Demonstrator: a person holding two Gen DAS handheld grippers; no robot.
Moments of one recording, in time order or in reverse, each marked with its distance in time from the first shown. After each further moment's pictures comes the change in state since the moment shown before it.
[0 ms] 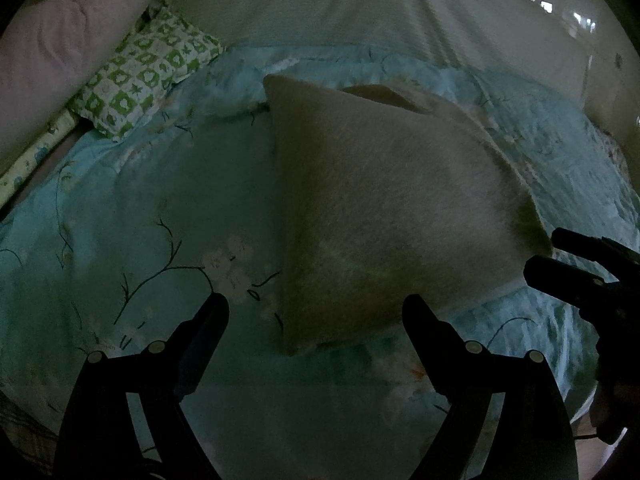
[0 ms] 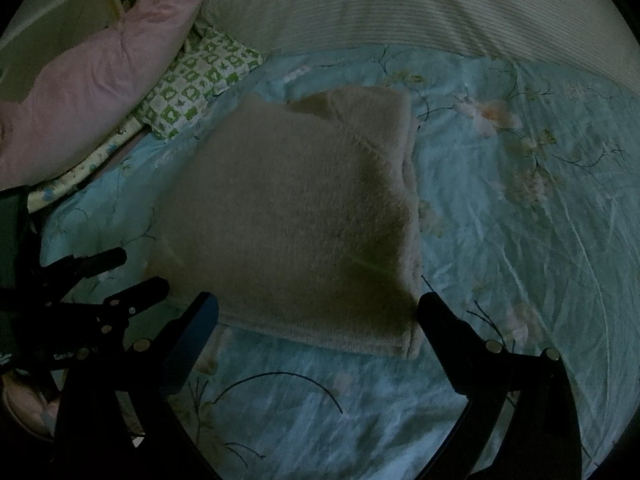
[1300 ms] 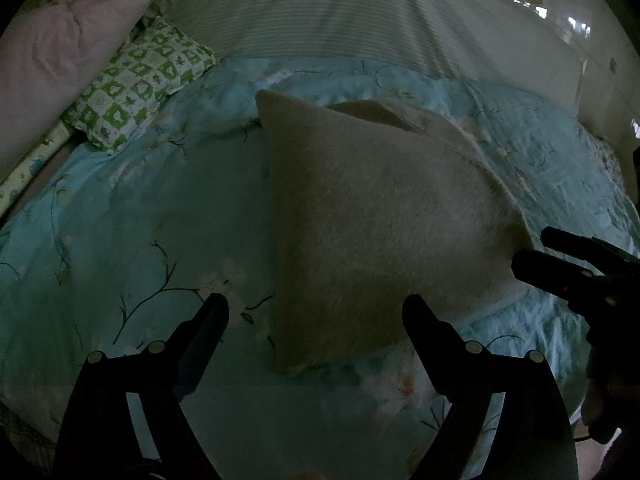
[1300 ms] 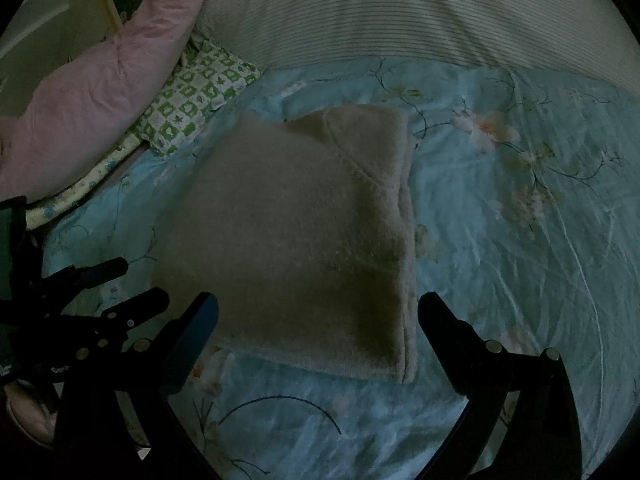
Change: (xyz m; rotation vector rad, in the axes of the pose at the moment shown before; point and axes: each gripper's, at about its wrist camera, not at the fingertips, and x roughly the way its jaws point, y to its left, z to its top) left arm -0.006 -0.004 0.011 0.002 -0.024 -0.022; right arm -0.004 0.000 0.010 0.021 -0.035 -0.002
